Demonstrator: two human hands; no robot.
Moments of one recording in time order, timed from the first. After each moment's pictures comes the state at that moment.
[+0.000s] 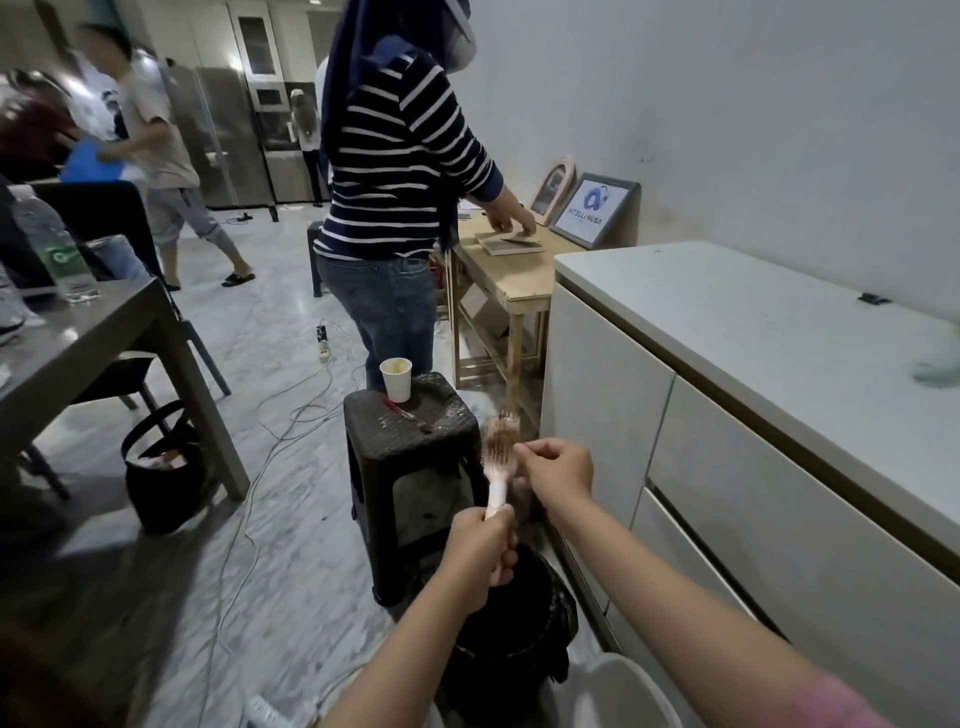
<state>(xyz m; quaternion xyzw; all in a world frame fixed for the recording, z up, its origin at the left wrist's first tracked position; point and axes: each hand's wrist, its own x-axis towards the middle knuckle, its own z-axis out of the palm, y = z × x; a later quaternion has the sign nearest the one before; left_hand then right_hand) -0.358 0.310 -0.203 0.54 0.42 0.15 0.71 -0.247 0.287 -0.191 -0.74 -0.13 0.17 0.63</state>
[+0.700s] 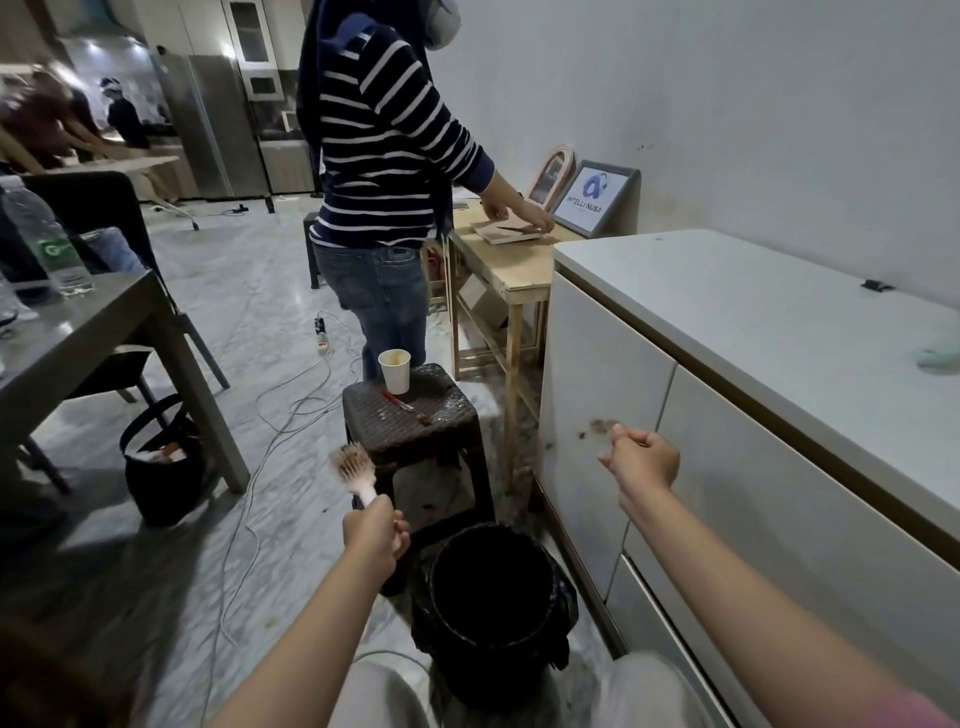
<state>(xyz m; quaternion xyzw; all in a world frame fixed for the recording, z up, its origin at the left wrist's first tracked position) -0.401 0.409 -0.235 0.37 0.57 0.28 0.68 -0.187 0.242 -0.196 -0.67 0.07 0.10 0.73</state>
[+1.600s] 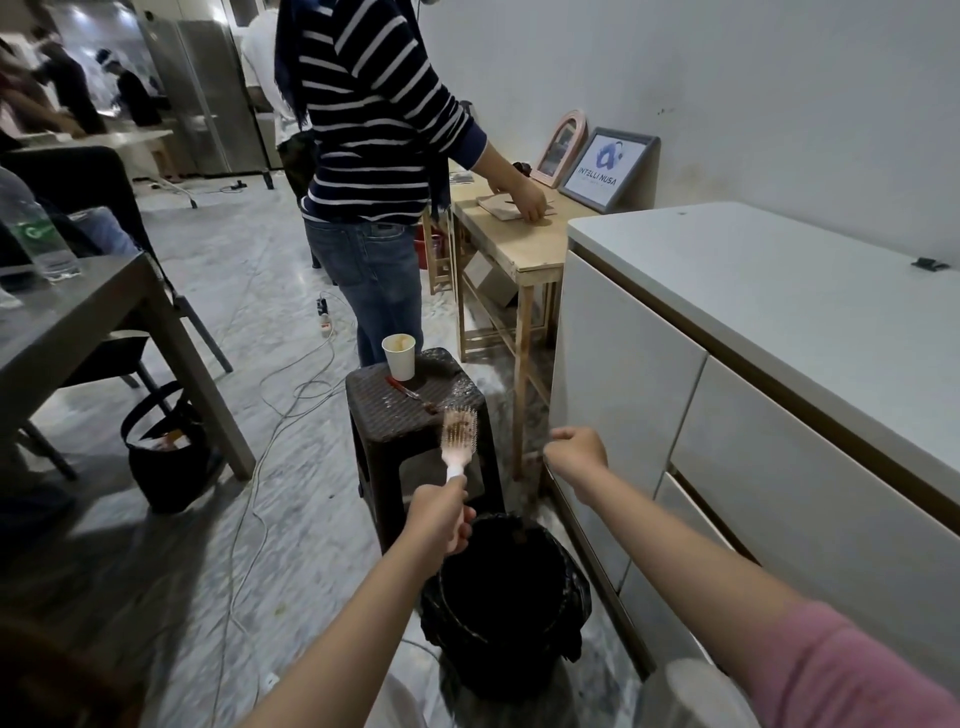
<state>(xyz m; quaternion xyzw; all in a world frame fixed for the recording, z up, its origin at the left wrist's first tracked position) -0.353 0.391 -0.222 0.51 0.53 0.11 0.67 -0.191 0.318 -0.227 -0.82 -0.11 0.26 0.50</state>
